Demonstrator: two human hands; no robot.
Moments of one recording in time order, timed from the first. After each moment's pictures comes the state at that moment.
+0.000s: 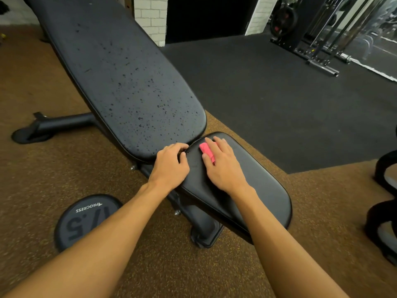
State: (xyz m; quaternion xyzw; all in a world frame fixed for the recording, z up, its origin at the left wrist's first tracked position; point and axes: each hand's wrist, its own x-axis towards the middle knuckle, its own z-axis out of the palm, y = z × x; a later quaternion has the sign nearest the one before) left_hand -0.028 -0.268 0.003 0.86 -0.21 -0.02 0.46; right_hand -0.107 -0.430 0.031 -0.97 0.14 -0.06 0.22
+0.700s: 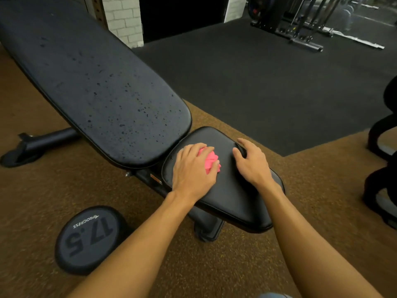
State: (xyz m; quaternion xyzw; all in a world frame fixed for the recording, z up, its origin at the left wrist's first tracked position) left_hand -0.077 -0.326 0.008 0.87 -0.36 0.06 0.31; right_hand -0.157 -0.508 0.032 -0.90 0.33 -0.10 0.28
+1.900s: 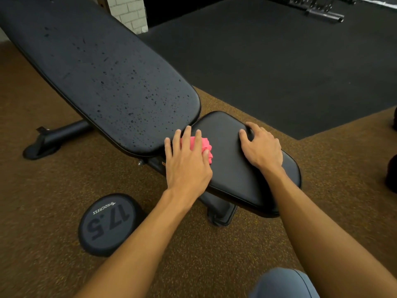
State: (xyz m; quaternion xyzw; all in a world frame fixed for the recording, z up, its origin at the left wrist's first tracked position) left_hand -0.090 -0.285 0.027 0.94 -0.30 0.04 0.16; right_hand -0.146 -0.497 0.029 -0.90 0.37 -0.08 0.20
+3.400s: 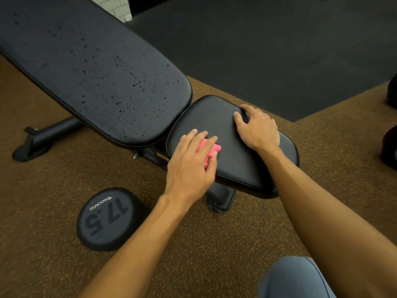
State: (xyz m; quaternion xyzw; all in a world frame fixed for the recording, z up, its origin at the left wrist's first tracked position) left_hand -0.112 -0.270 0.007 0.86 -0.43 0.07 0.26; right_hand -0.148 -0.496 0.028 -0.90 0.37 -0.10 0.20
